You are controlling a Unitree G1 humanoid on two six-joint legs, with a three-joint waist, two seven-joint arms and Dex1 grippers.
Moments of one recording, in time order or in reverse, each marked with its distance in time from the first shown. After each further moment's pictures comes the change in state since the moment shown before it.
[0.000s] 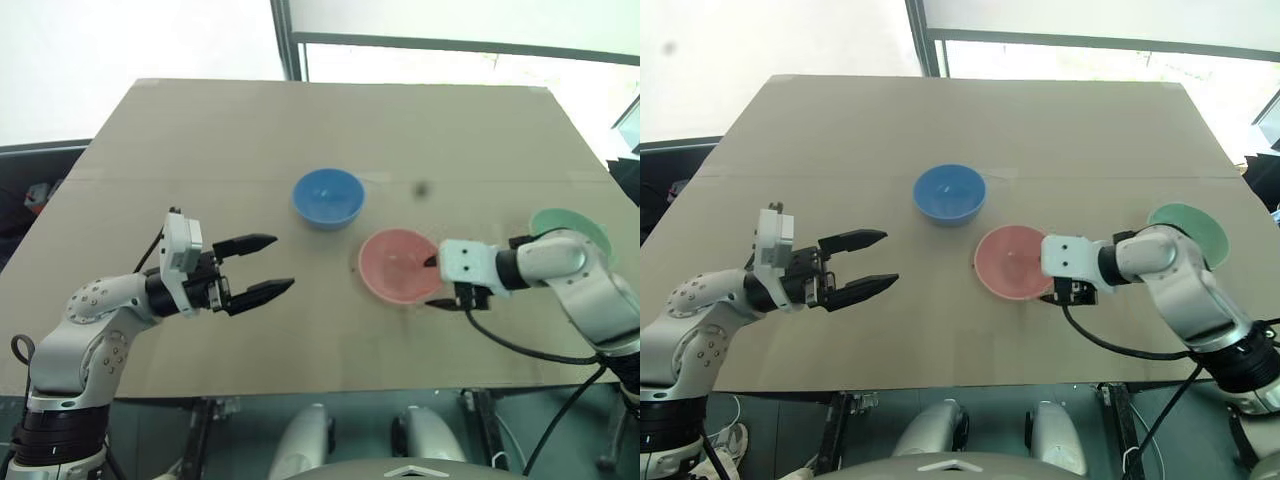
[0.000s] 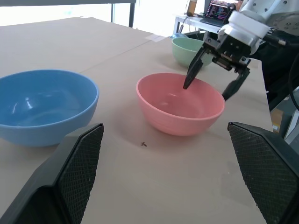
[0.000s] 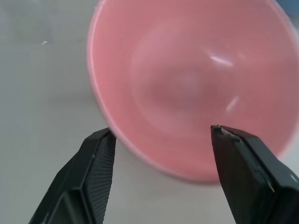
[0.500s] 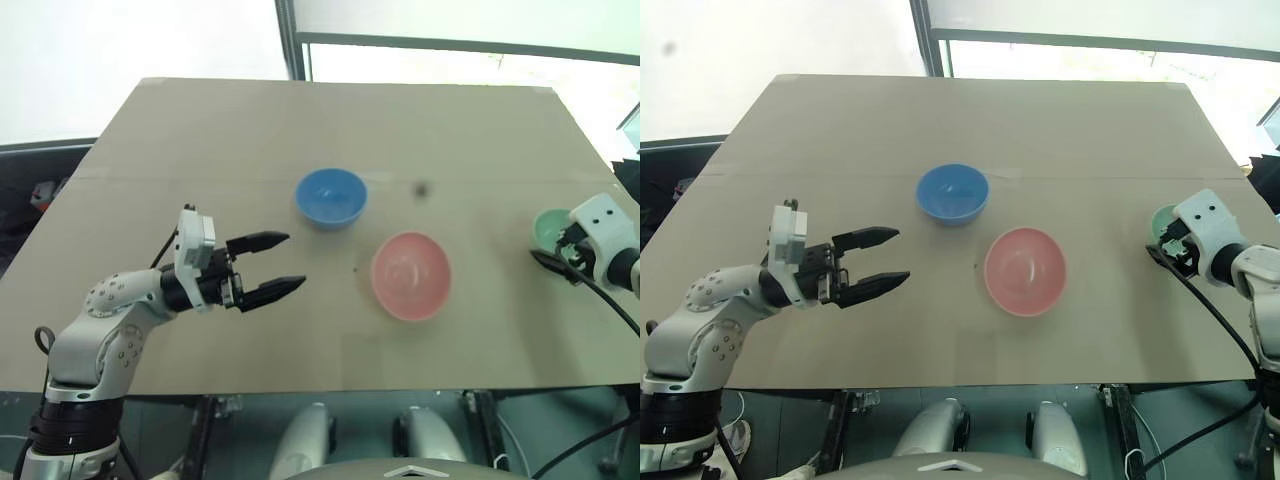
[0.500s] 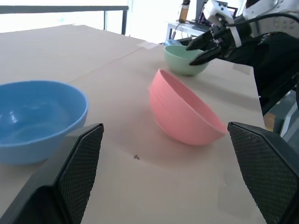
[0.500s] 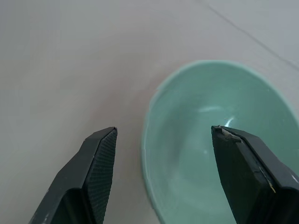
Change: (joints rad) left arm -0.061 -0.031 -0.059 0.011 0.000 0.001 0.007; right arm 0.193 0.019 -0.399 0.241 -0.010 0.242 -0.389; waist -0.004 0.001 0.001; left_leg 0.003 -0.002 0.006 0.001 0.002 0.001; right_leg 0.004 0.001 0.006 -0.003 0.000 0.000
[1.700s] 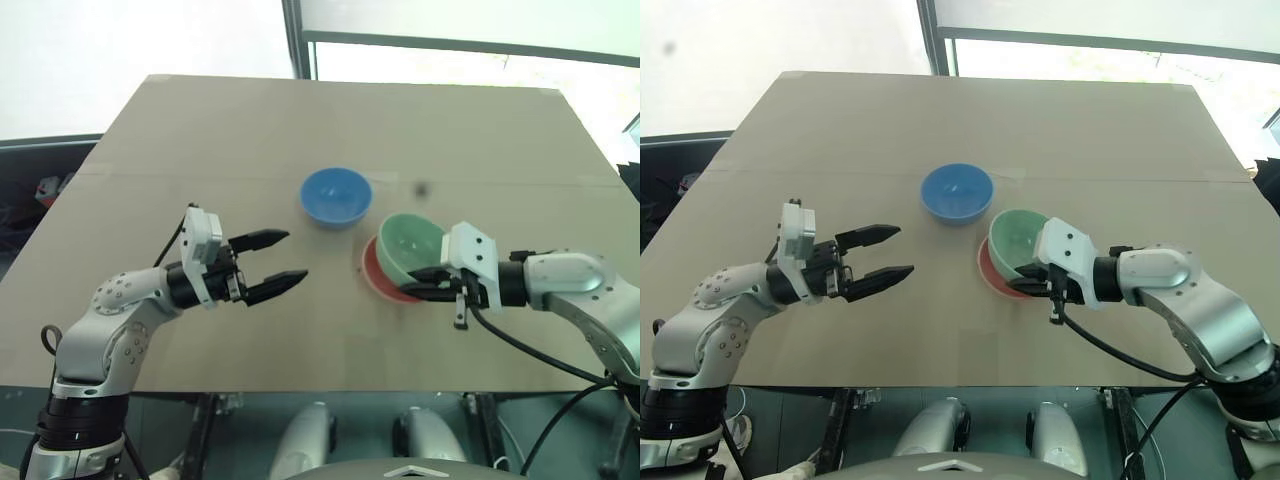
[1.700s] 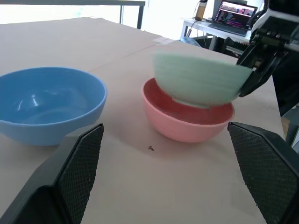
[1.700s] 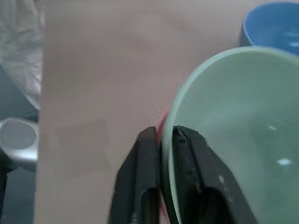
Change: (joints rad) left arm -0.008 -0.011 -0.007 0.017 0.021 0.013 0.063; right arm -0.161 -0.009 0.437 -0.376 0.378 -0.070 0.170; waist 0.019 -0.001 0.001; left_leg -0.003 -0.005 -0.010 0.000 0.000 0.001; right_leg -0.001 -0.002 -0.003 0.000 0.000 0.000
